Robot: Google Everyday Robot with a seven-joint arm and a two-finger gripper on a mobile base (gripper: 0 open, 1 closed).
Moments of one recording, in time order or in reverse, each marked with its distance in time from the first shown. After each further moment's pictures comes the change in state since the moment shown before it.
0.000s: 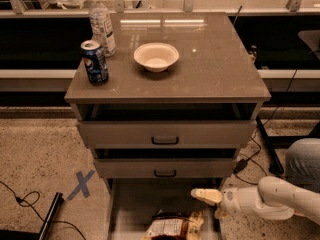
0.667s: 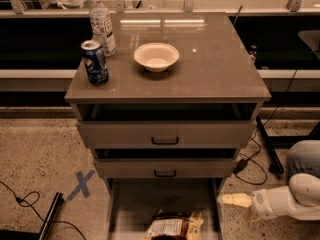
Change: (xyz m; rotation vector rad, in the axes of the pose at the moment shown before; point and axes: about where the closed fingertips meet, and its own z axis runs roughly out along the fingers) arm 0.016 -0.040 -0.098 0.128 0.034 -0.031
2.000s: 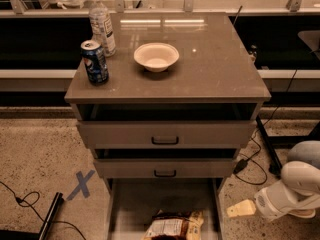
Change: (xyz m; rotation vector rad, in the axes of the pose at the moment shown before) arm 0.021 -0.020 -0.035 0.403 0.140 -0.171
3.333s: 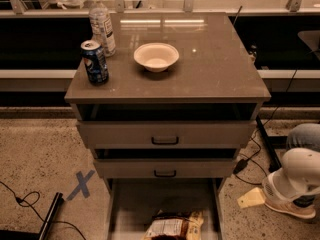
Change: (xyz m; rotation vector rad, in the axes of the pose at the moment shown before) arm -0.031 -0.005 -0.092 0.353 -0.120 -0.191
